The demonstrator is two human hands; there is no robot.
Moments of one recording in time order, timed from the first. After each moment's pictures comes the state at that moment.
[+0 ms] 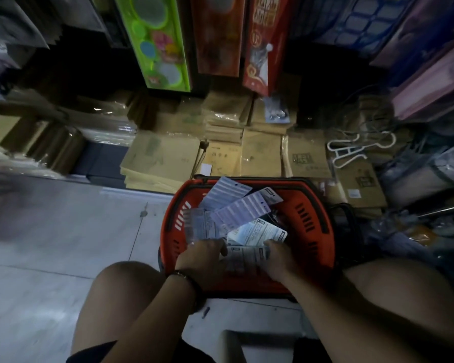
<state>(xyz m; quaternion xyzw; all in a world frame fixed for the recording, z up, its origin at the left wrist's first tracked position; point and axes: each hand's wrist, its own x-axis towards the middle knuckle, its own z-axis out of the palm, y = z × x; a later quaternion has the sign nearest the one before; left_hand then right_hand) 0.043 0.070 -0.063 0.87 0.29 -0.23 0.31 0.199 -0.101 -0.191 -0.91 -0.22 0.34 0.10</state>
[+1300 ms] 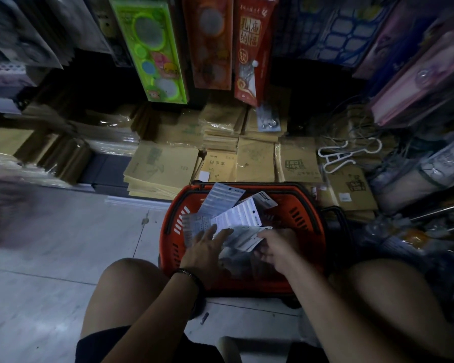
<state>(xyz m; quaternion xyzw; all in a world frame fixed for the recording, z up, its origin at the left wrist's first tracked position) 0.047 0.054 -0.075 0.91 0.25 -0.18 0.26 0.200 -0.078 -0.090 -0.71 0.18 0.42 0.54</state>
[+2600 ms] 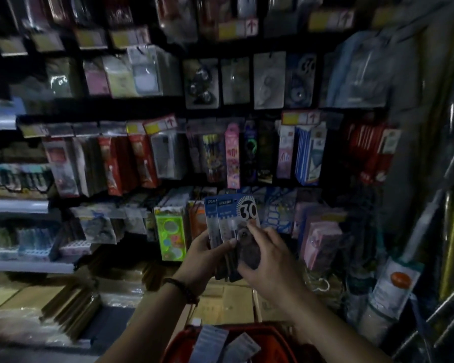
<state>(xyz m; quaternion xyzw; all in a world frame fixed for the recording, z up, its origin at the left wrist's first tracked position) 0.097 0.012 0.305 0.66 0.13 0.22 0.71 0.203 -0.142 0.292 -0.81 -0.44 -0.09 0.37</state>
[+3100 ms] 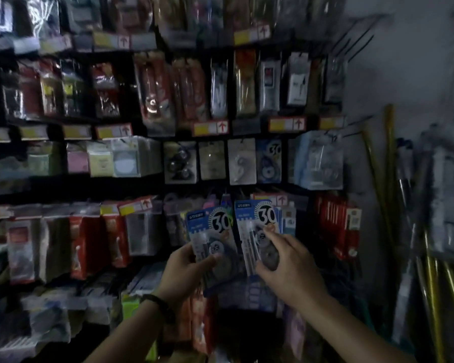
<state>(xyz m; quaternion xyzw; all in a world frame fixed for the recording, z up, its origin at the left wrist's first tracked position) 0.166 0.036 0.445 0.72 0.10 0.33 0.61 0.300 -0.174 0.444 -0.81 -0.39 -0.24 0.37</state>
